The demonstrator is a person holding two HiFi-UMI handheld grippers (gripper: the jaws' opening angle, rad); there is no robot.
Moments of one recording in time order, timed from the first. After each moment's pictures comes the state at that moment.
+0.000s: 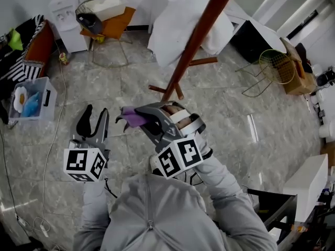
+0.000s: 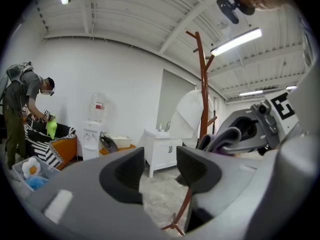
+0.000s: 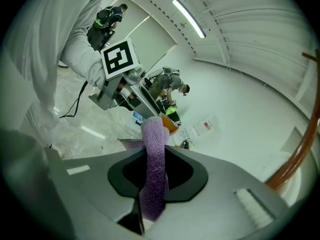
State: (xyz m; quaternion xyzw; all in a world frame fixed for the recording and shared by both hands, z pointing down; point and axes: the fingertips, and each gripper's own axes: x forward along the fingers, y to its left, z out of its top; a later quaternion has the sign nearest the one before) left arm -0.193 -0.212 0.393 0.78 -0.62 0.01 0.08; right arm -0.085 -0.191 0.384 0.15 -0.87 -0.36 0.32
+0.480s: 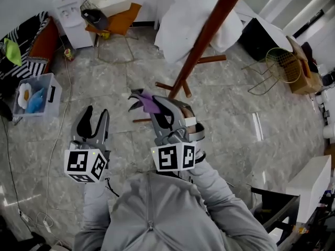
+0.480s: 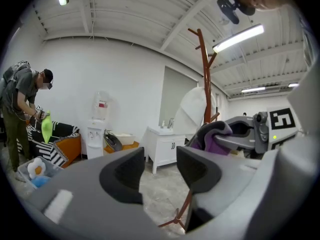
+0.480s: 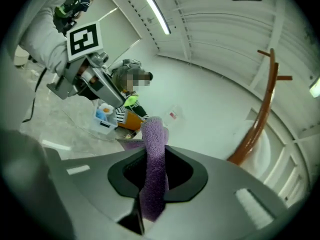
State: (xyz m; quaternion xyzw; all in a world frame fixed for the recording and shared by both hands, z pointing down) left arm -0.211 -0.201 0.402 0.77 -0.63 0.03 0.08; right arm -0.065 -0.230 0.382 0.37 -0.84 -0.31 0.24
